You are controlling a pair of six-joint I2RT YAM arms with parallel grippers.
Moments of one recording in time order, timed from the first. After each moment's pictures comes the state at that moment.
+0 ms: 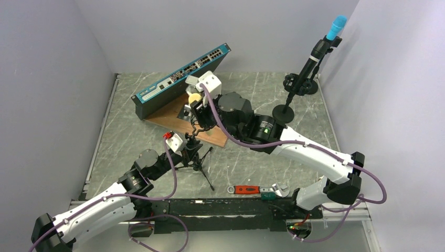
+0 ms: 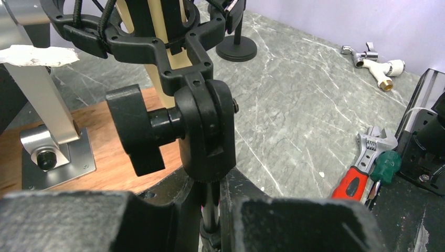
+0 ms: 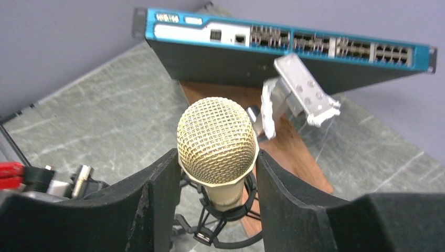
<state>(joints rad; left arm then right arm) -0.84 0.59 0.33 0.28 0.03 -0.04 1.14 1.44 1.57 -0.35 0.39 0.00</state>
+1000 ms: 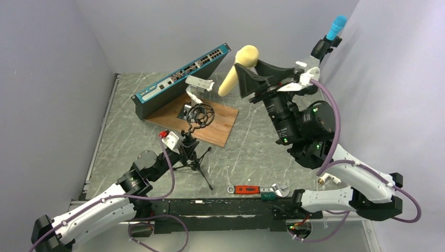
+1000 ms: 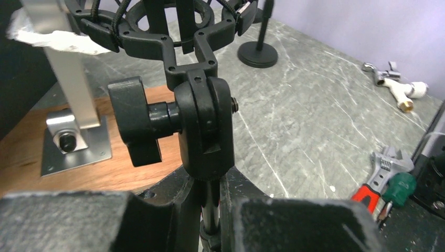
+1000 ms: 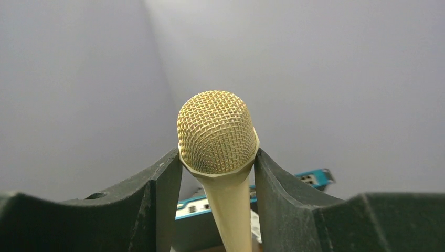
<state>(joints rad) -0.85 0.57 0.33 0.27 -0.06 -0.08 1.15 1.12 1.48 0.24 0.52 -0.11</state>
